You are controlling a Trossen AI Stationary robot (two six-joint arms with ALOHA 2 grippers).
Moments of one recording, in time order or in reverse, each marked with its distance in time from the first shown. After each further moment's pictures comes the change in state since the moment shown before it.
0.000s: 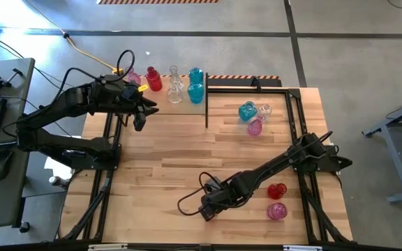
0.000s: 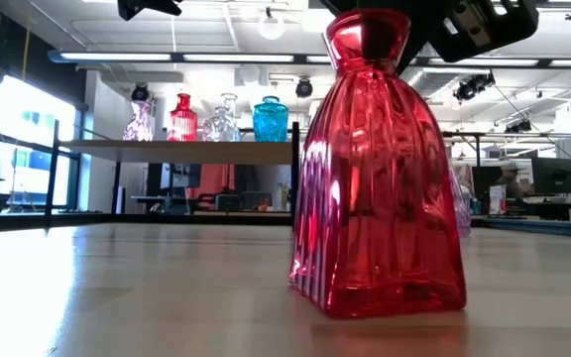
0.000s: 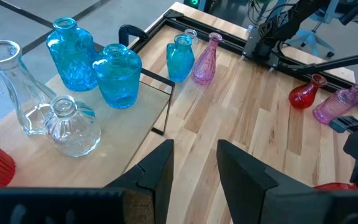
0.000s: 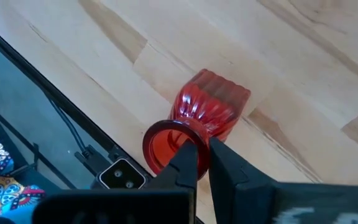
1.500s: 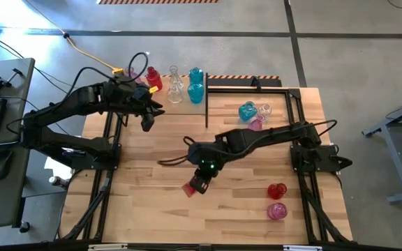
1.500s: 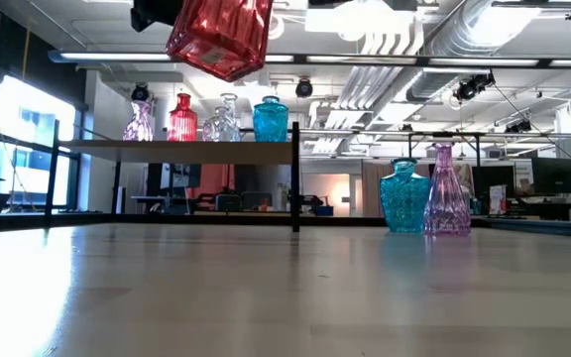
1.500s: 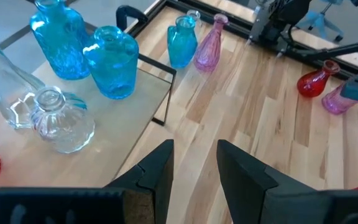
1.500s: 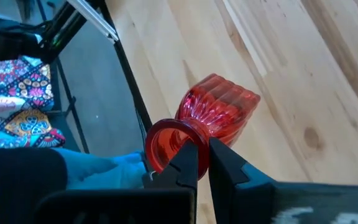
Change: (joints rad) left arm 0.000 0.082 0.000 0.007 0.007 0.000; right arm -0.261 -0.017 0.376 -0.181 -0.201 -0.602
